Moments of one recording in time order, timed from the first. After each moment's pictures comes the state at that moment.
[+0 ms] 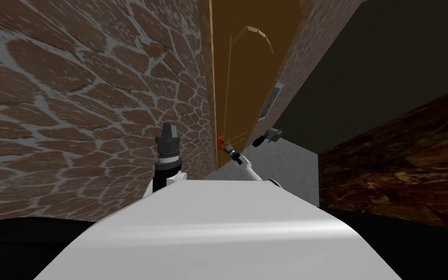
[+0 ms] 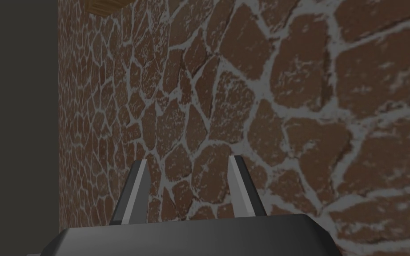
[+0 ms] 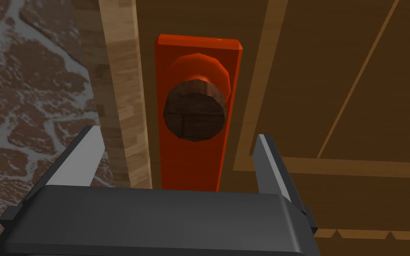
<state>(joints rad) -0.33 -0.11 0.27 -0.91 0.58 -0.53 -2.29</state>
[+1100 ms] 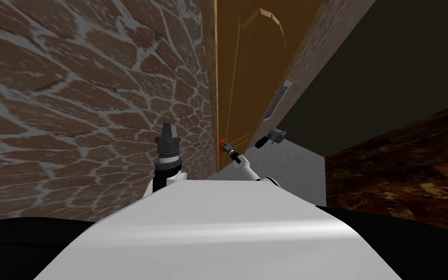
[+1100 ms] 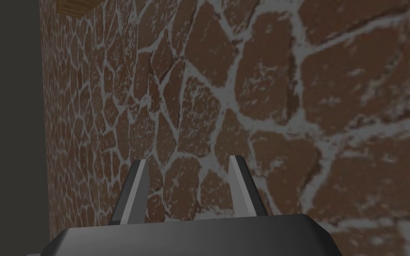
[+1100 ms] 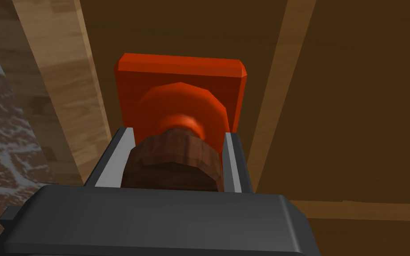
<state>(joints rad) -0.37 -0.08 0.25 -0.85 0.57 -0.52 -2.25</state>
